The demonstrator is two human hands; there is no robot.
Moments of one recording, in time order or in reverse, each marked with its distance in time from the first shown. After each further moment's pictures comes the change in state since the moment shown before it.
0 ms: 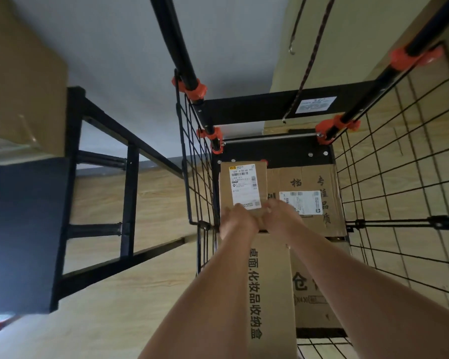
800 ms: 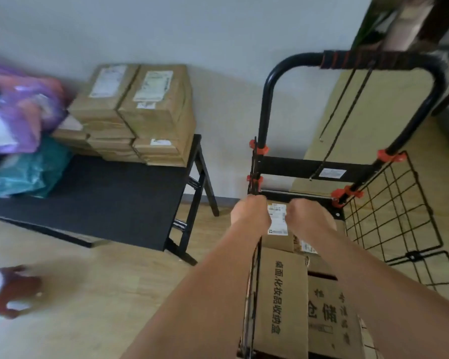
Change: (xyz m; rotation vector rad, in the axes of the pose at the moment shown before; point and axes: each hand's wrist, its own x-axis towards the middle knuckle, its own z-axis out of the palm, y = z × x) left_hand -0.189 -0.094 -0.158 0.087 0.385 0.539; right_hand -0.204 -0.099 -0.036 -0.442 0.479 -0.234
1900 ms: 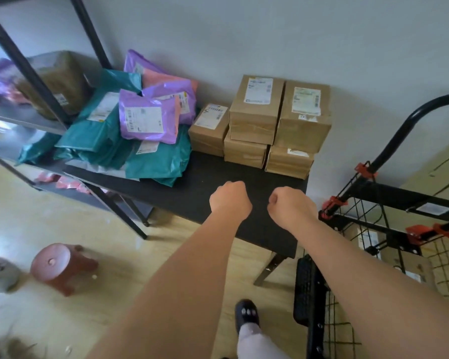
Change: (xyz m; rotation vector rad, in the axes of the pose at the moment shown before) left_hand -0.077 -0.350 -0.163 -0.044 0.163 -0.190; right_hand -0.093 -0.366 0.040 -0.025 0.015 -0.263
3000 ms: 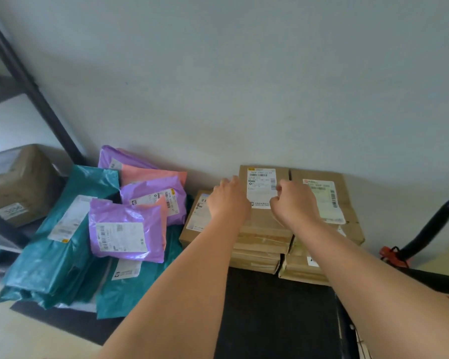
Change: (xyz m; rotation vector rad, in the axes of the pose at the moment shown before) left_hand 0.258 0.032 -0.132 0.030 0.294 0.081; right_hand 0.243 -0.066 -0.124 0.208 0.346 0.013
